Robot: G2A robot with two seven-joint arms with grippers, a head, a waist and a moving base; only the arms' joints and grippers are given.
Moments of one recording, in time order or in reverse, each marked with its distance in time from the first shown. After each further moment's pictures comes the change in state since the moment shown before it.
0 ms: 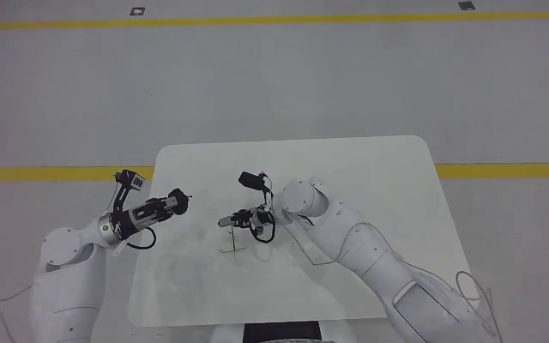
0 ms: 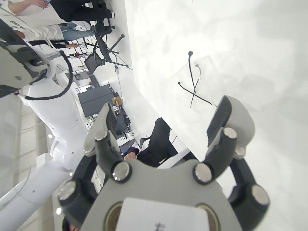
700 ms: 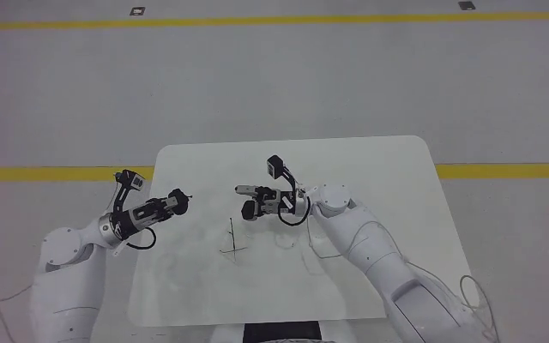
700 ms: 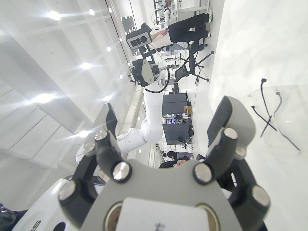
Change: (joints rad) left arm -0.001 0.000 0.000 0.001 0.001 0.000 0.000; right arm -0.028 -0.019 0.202 0.304 0.578 -0.475 0.072
